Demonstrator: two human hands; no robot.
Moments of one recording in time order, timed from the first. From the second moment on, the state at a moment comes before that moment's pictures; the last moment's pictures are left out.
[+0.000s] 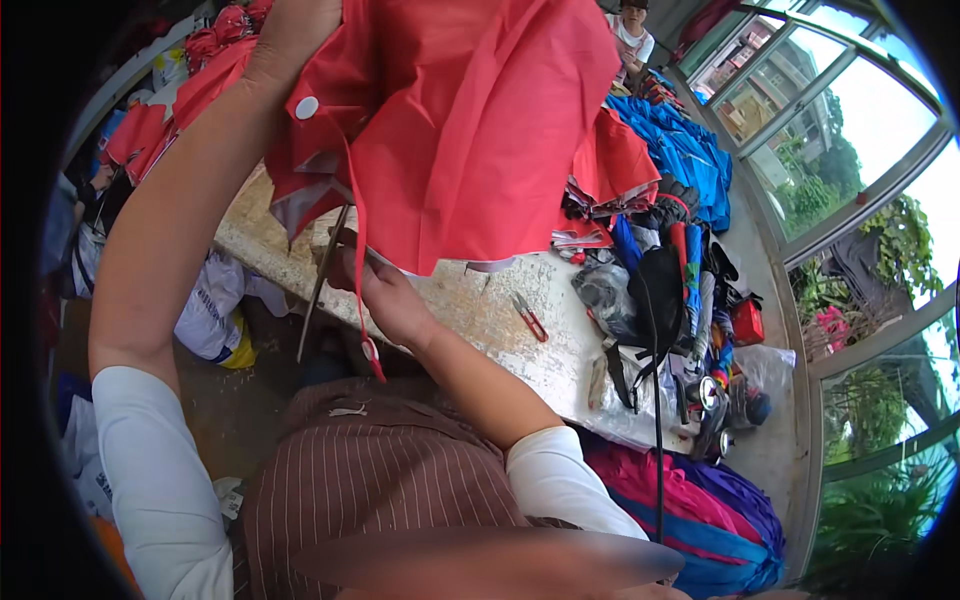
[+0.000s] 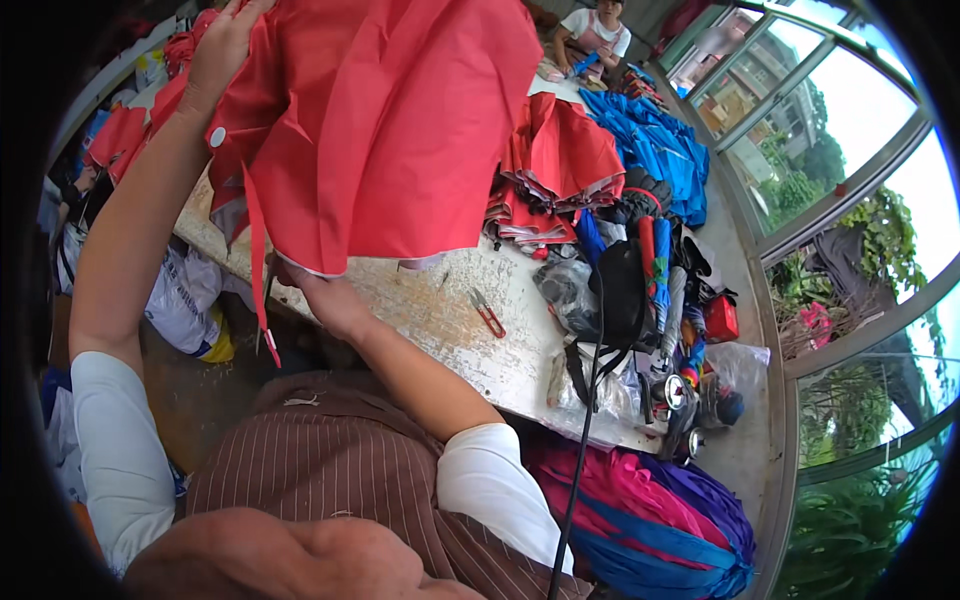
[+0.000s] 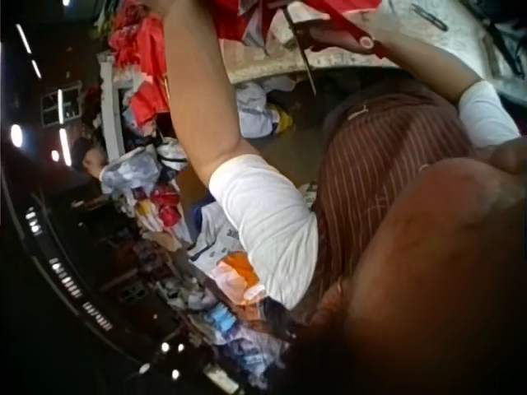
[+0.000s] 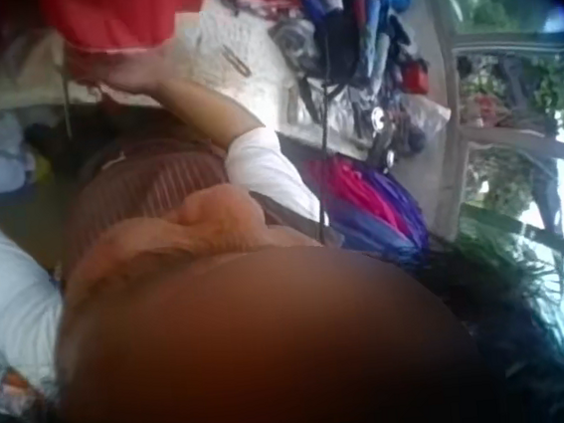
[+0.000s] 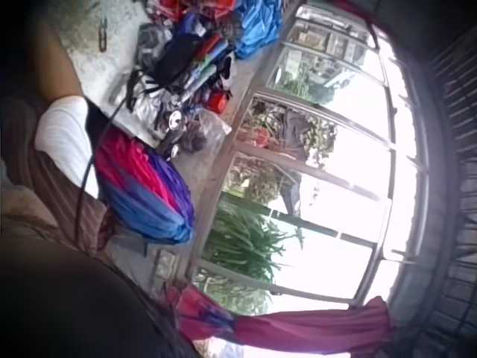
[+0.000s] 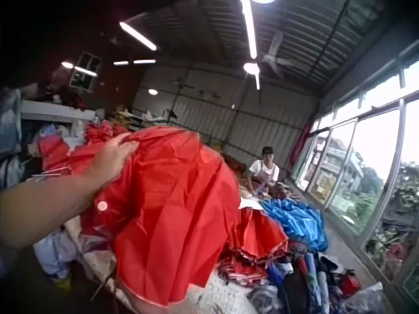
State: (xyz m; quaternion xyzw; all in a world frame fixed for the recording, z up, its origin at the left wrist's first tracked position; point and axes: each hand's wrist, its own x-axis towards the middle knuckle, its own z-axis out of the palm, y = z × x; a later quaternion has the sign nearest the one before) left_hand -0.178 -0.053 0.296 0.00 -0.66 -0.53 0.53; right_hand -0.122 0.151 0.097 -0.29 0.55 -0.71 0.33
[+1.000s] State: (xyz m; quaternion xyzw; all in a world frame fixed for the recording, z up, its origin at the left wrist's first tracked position) left_hand 0.009 0.052 0.170 0.02 -0.53 -0.84 -0.03; right_hand -0.214 0.127 0.260 -0.33 0.50 -0.79 0.17
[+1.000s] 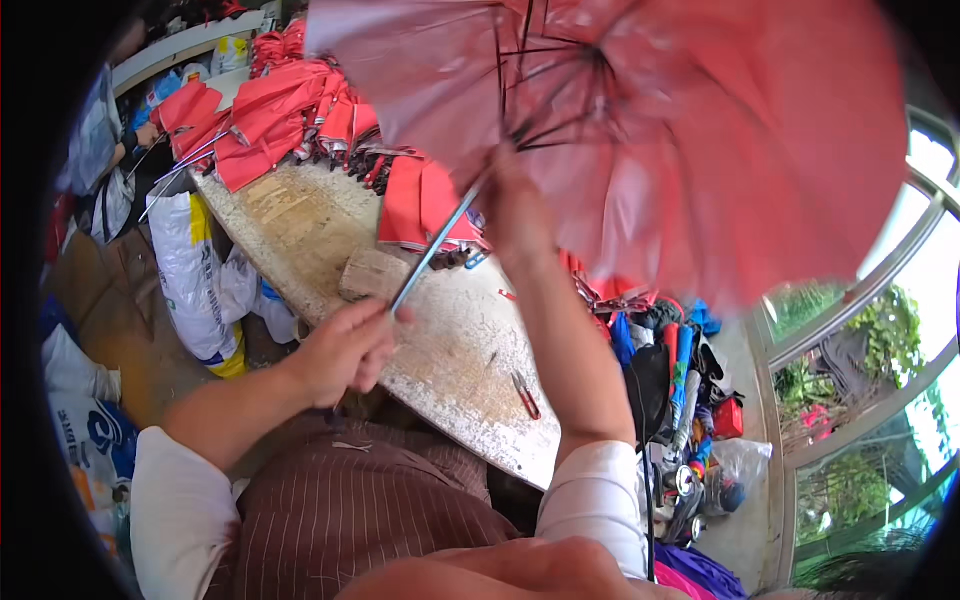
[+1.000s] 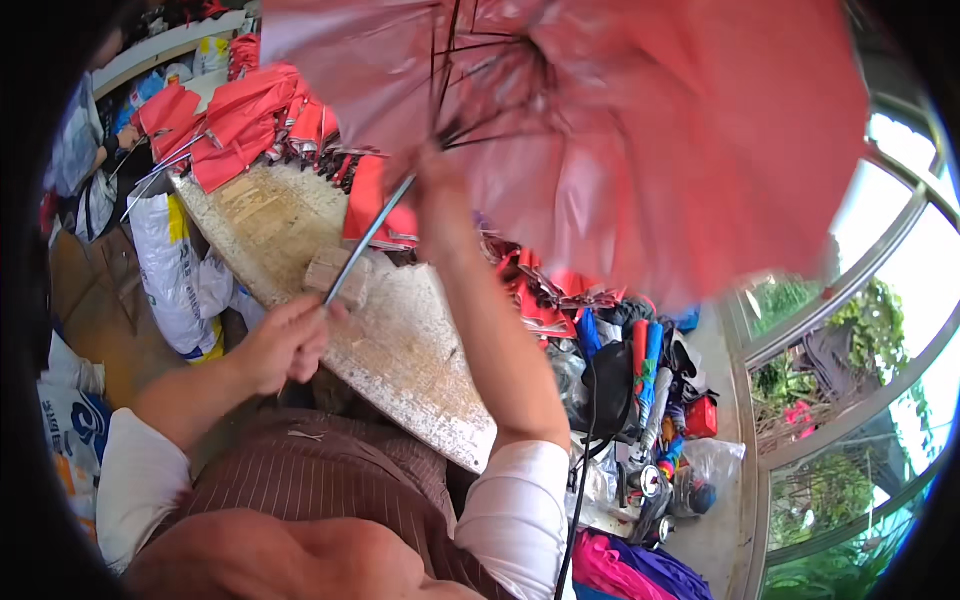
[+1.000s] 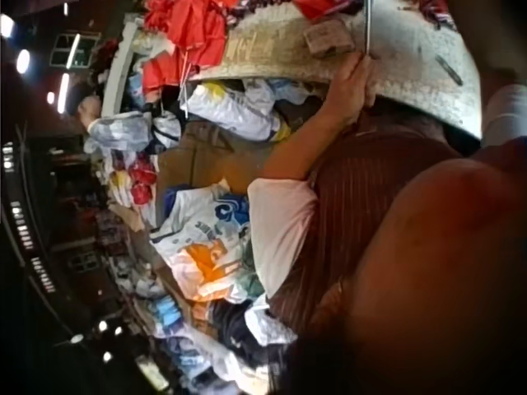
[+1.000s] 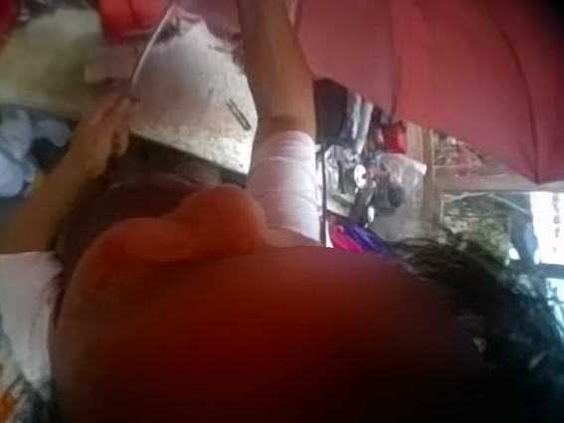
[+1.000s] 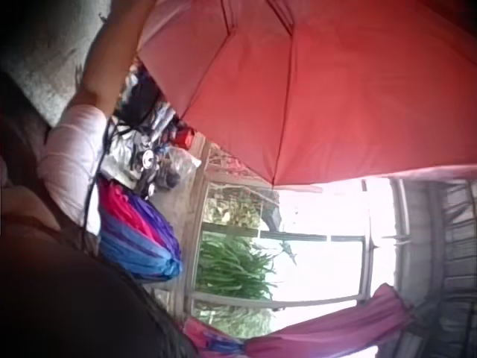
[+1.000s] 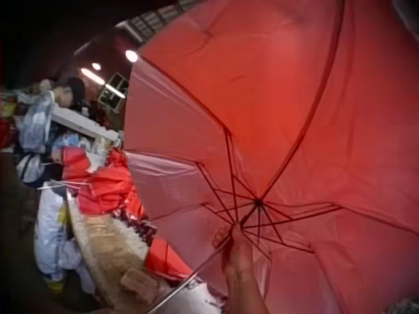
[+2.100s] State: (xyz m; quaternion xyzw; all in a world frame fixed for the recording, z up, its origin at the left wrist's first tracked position) left_hand -0.012 0.018 0.090 -0.06 -0.19 -0.97 -0.11; right_hand -0.186 0.271 0.000 0.00 0.58 -0.74 0.35
